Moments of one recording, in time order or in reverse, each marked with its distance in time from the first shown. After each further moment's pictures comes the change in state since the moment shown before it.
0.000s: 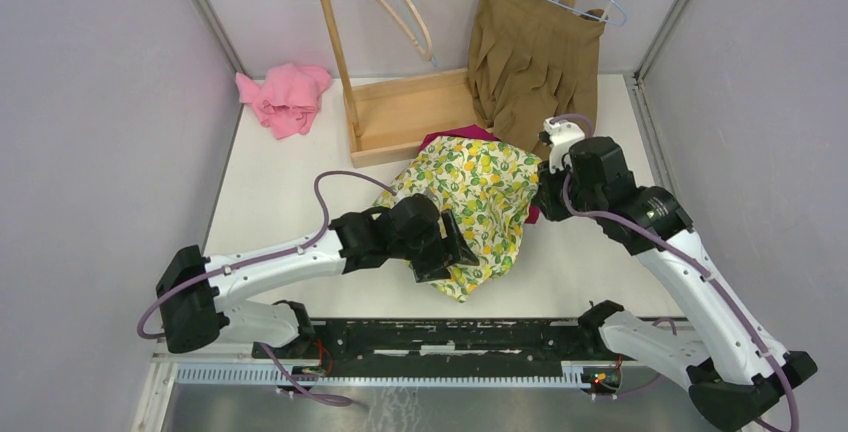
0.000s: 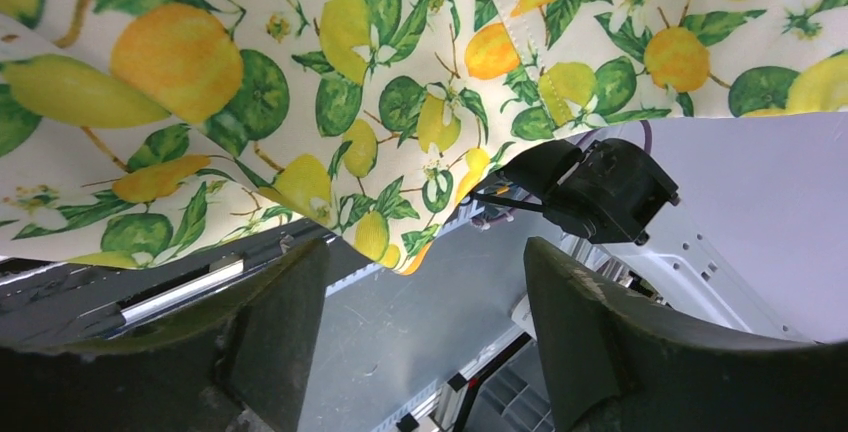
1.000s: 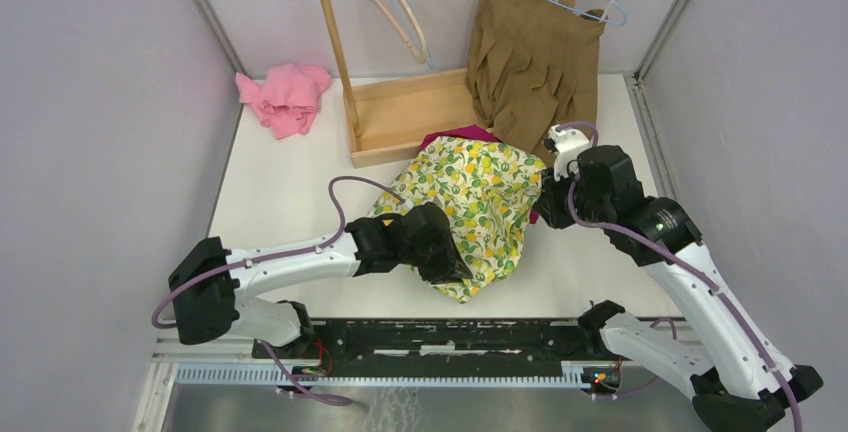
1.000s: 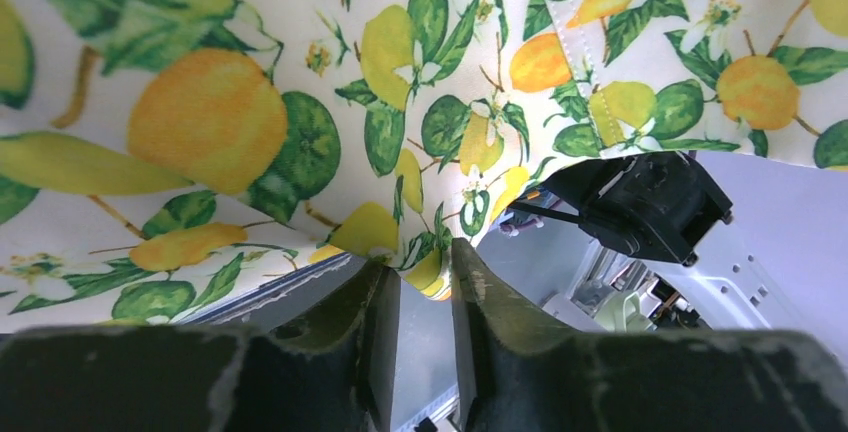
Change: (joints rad) left arm -0.028 0.076 -0.034 0.065 -0.002 0.000; right arm 0.000 -0.068 -0.034 0.000 -0.053 0.003
